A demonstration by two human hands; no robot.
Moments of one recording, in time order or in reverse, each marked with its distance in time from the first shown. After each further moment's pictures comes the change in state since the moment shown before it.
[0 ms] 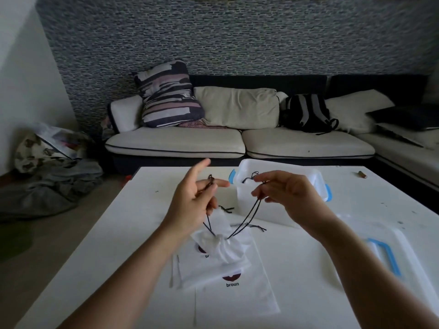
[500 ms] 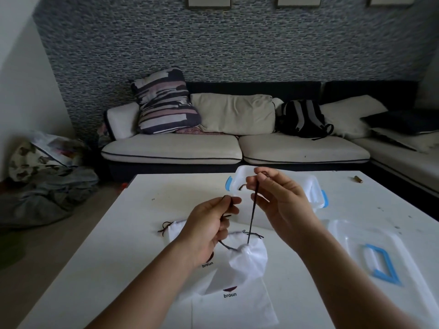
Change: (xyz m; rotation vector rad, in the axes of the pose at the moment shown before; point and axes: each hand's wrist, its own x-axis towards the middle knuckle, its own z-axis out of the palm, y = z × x) left_hand -0.010 0.011 0.039 -0.298 0.015 -0.528; right_hand 0.001 -0.016 0.026 0.640 0.103 0.066
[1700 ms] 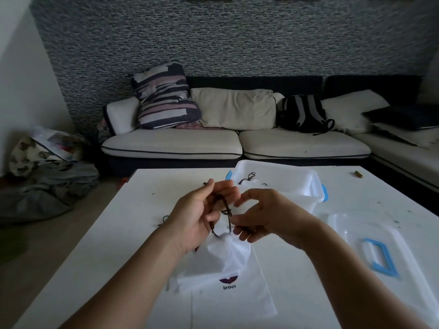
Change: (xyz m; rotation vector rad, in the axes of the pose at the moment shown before) left_hand -0.003 0.017 -0.012 -0.272 -0.105 -0.060; right_hand -0.012 -0.005 0.001 -0.663 -0.263 0.415
